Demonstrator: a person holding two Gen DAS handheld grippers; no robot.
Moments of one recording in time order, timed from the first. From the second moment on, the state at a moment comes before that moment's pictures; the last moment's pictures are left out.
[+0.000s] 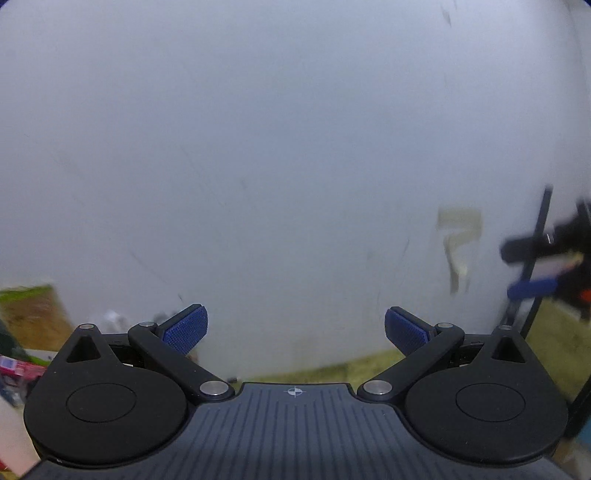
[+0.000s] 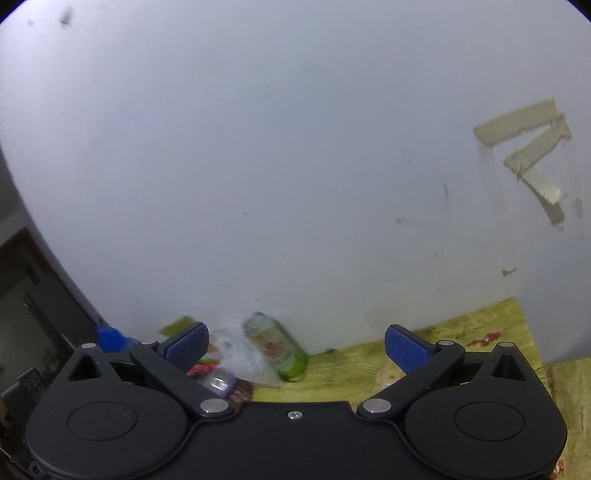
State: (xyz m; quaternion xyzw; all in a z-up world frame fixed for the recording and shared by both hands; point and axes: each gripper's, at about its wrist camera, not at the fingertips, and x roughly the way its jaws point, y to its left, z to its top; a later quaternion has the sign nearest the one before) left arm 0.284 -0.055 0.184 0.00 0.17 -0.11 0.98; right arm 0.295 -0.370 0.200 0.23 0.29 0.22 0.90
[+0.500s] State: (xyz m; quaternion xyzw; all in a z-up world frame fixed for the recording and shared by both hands) left arm 0.409 -0.154 0.010 0.17 0.35 -0.19 0.90; right arm 0.447 -0.345 0.037 0.21 0.47 0.18 0.84
